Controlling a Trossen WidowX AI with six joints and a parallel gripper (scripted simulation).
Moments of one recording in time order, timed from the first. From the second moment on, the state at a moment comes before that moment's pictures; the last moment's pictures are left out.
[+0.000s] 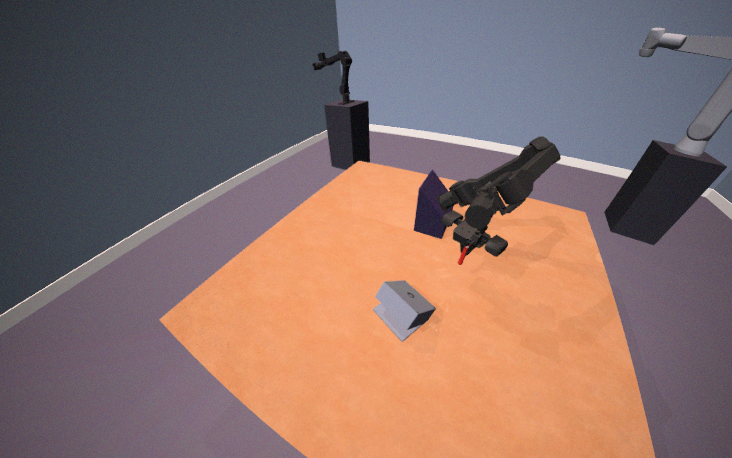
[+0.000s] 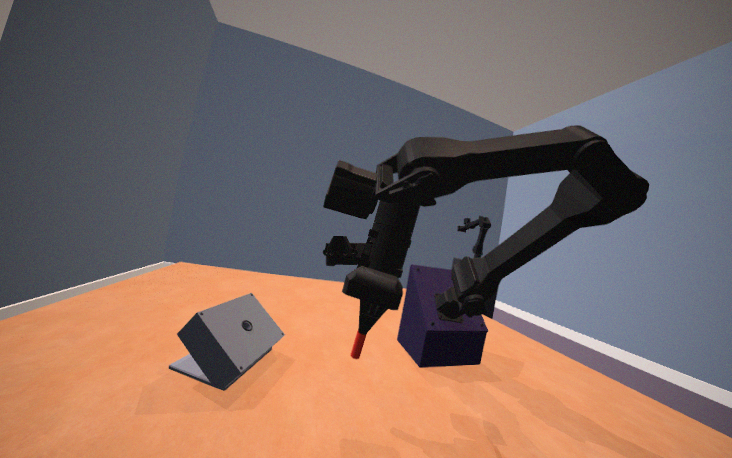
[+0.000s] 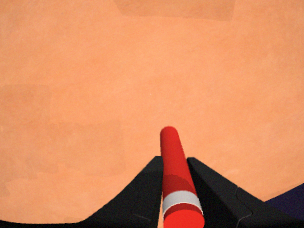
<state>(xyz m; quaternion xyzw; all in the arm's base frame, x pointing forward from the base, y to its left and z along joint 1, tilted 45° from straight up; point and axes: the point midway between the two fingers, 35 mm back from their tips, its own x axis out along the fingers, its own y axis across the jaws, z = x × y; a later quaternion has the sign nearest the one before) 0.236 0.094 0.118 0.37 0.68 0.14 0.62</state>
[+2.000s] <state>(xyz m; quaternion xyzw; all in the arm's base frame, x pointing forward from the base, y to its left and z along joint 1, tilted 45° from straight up) 0.324 0.039 0.103 0.30 0.50 0.11 0.80</state>
